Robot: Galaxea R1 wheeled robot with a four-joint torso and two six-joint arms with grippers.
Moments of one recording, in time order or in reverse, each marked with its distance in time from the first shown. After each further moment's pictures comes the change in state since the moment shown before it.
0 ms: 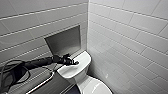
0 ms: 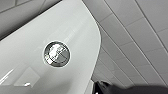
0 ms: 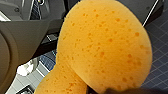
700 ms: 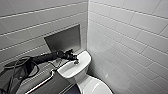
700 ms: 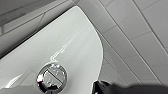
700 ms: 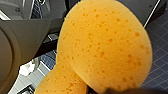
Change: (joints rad) left arm -0.062 0.139 -0.192 -0.004 0.027 -0.015; right arm 0.002 0.008 0.000 0.001 0.001 0.000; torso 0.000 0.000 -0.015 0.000
